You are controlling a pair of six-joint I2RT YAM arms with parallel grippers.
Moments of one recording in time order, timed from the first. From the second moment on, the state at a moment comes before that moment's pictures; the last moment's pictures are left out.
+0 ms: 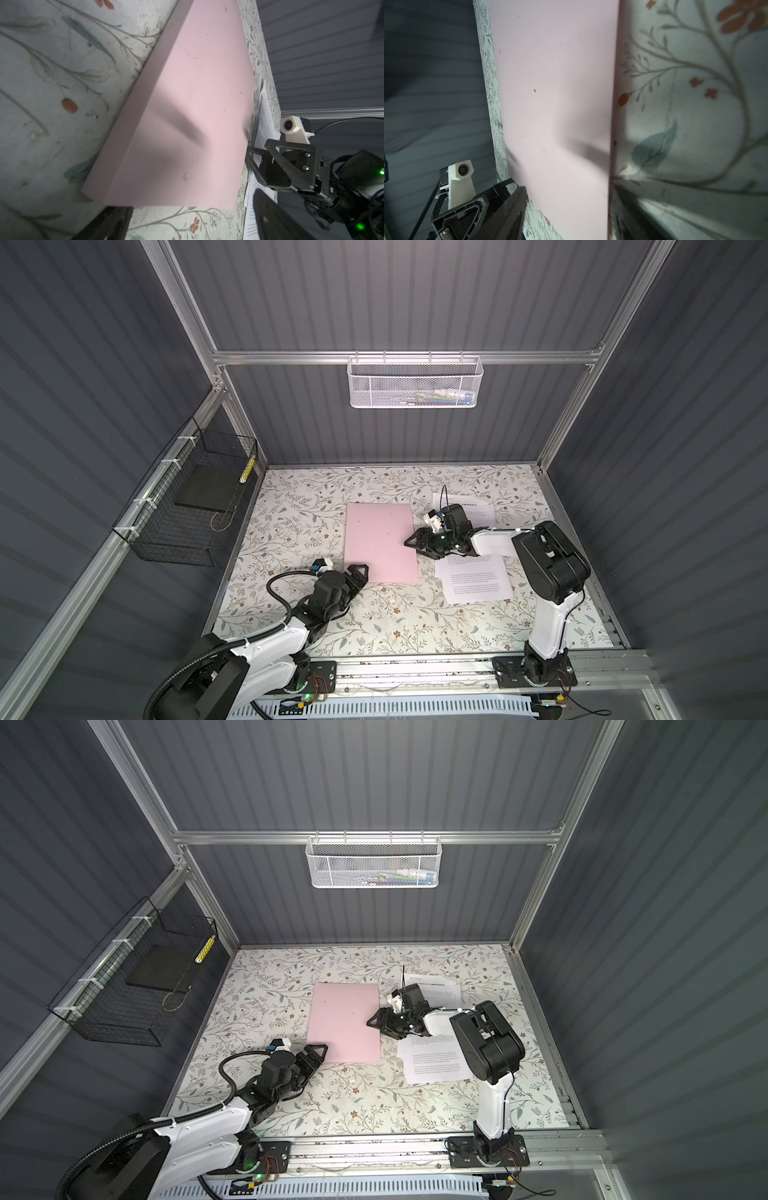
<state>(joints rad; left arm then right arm) -0.62 1.09 0.13 0.41 -0.08 -1.25 0.48 1.94 1.00 0.11 -0.65 0.78</state>
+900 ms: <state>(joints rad) -0.62 1.12 0.12 0.59 -0.12 -1.27 0.48 1.94 1.00 0.15 -0.67 0.79</state>
